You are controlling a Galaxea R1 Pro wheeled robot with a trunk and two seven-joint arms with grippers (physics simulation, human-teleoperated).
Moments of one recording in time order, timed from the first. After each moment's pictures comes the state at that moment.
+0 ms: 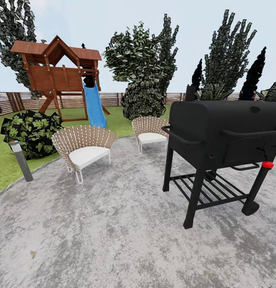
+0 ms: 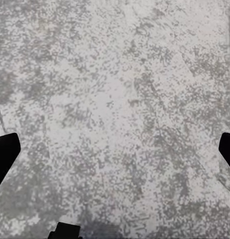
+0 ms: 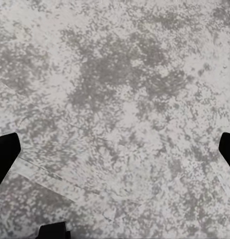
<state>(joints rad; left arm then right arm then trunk) -0.03 -0.01 0.02 -0.53 0.23 -0.12 0.00 -0.15 -0.09 0.00 -0.33 0.00 -0.12 -0.16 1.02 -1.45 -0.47</state>
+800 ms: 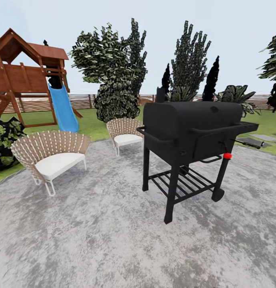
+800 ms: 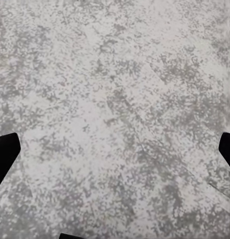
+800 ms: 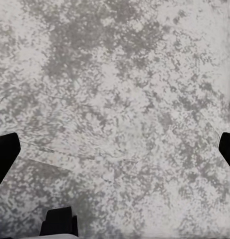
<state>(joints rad) -0.03 -0.01 0.03 -0.47 0.23 -0.22 0.00 -0.15 -0.08 0.00 -0.28 -0.01 -0.13 -0.15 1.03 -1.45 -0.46</state>
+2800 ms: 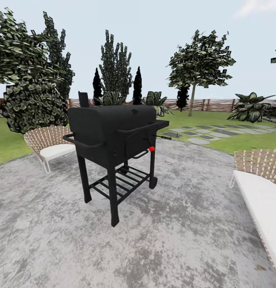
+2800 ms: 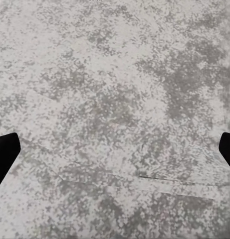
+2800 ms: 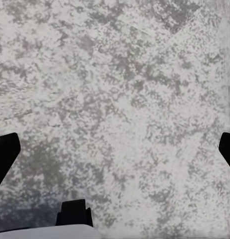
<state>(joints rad) -0.03 -0.01 0.02 -0.47 0.23 -0.22 0.01 -0.15 -0.05 0.00 -0.23 -0.01 -0.13 -0.15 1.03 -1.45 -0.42</state>
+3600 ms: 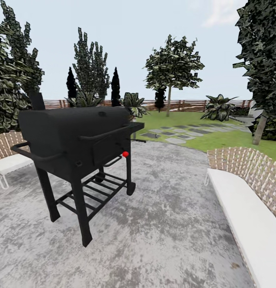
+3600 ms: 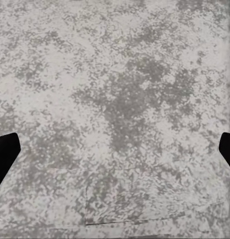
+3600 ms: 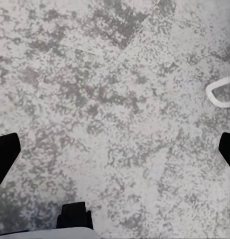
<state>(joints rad) -0.03 -0.01 0.02 -0.47 0.23 -0.22 0.01 -0.15 -0.05 0.00 -0.23 -0.01 -0.13 -0.15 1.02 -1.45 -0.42</state>
